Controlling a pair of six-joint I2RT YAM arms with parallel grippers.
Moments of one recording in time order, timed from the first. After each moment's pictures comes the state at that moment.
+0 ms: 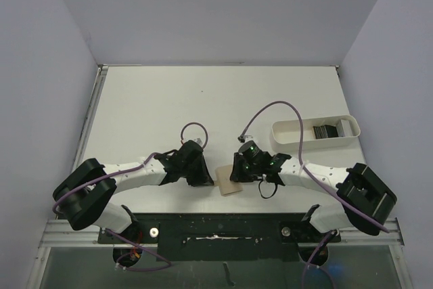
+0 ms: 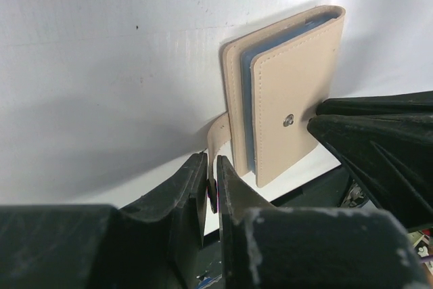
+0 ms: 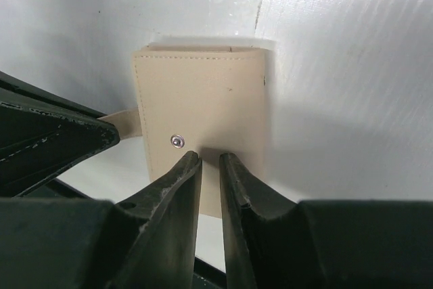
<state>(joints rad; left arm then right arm) -0.85 1.45 0.63 -0.14 0.13 -1.06 0.84 1.35 0.63 -0.22 -0.03 0.75</state>
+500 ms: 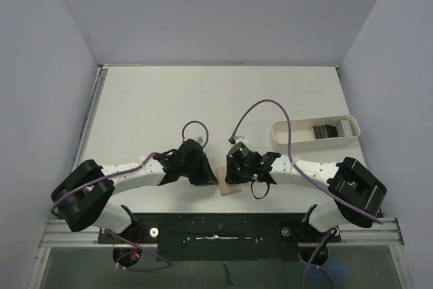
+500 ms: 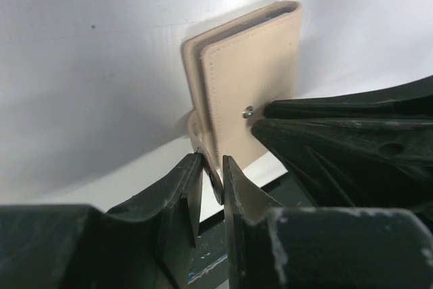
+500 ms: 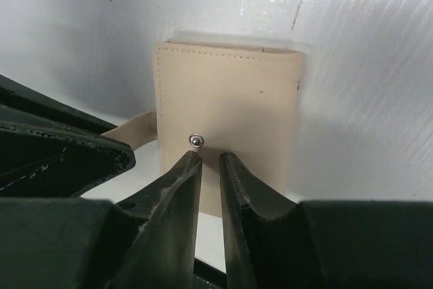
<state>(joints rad) -0.85 1.43 0.63 -0.11 0.17 -1.08 0.92 1.44 0.72 -0.27 0.03 0.73</state>
